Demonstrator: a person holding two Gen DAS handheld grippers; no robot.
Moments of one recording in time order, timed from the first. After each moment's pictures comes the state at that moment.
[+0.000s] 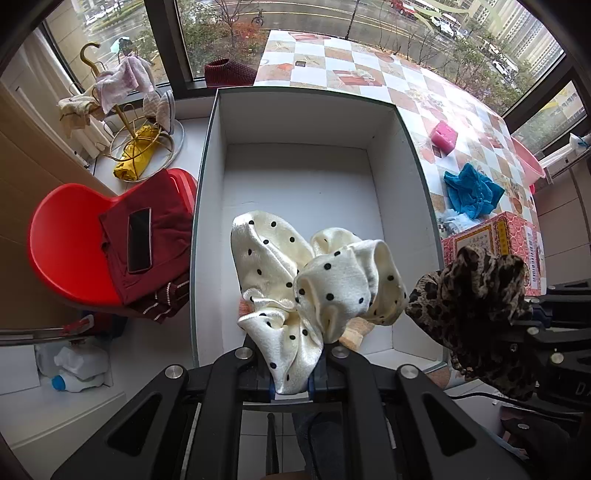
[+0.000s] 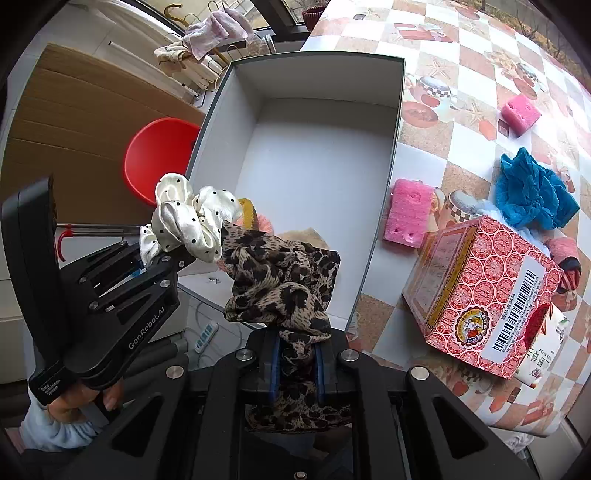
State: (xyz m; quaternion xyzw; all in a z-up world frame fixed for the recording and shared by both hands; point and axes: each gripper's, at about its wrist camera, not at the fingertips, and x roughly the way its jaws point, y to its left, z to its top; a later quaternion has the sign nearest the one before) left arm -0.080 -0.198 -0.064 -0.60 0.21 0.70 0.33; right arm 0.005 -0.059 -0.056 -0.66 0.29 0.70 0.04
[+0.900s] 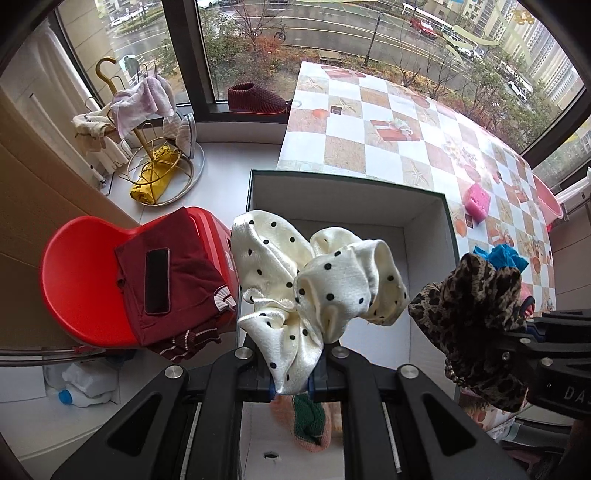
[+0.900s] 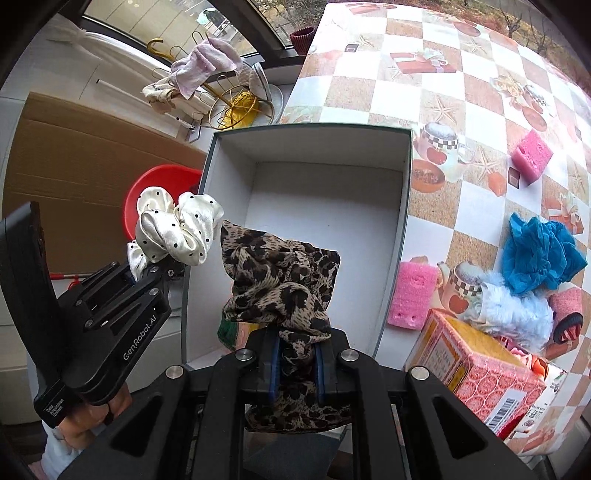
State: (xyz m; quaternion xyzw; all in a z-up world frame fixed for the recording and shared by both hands) left arm -0.166 -0.157 -0.054 -0.58 0.19 0.74 0.30; right arm -0.067 -0.013 -0.055 -0.63 0.32 0.71 0.06
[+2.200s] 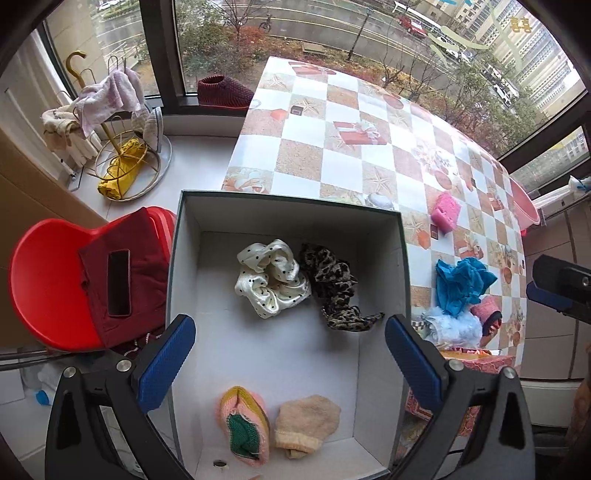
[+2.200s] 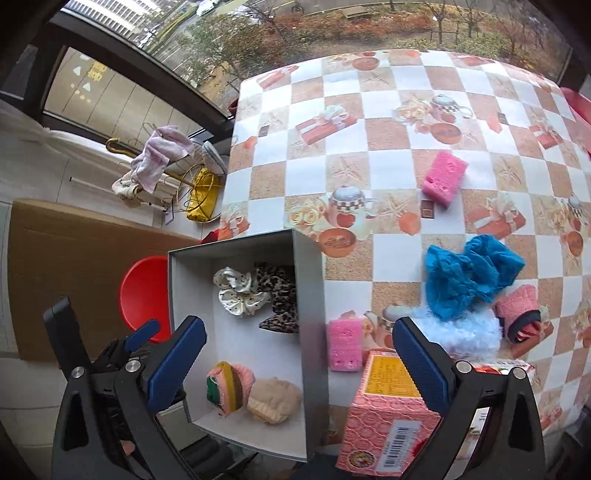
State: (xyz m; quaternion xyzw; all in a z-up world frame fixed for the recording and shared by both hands) left arm -0.161 -0.109 -0.051 -0.61 0.16 0.70 0.34; right arm -0.026 0.095 -0.017 -0.54 0.40 0.72 0.18
